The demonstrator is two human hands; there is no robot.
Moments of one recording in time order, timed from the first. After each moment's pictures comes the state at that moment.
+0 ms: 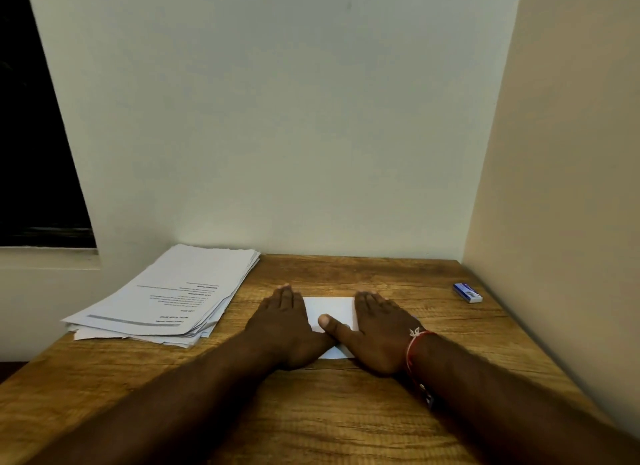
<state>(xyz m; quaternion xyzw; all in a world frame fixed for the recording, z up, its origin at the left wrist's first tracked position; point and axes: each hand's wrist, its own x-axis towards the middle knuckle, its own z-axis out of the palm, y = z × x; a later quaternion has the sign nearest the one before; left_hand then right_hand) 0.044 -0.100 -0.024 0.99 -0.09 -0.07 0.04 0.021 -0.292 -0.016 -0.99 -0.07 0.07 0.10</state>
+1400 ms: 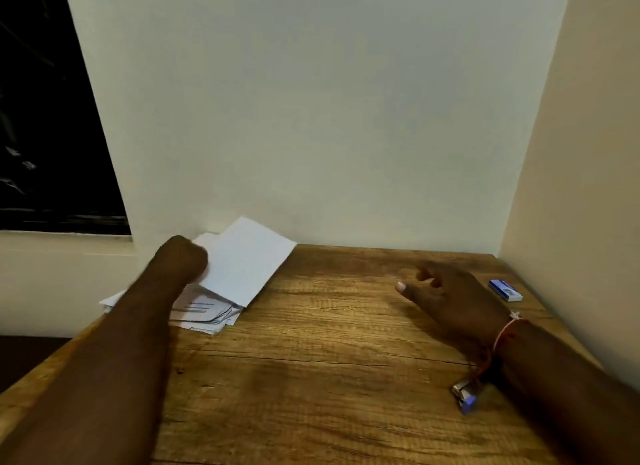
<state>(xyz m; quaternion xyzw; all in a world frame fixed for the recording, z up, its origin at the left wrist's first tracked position) 0.112 0.092 0.021 0.92 0.23 0.14 0.30 0.033 -0.358 0.007 -0.96 -0.04 -0.09 0.27</state>
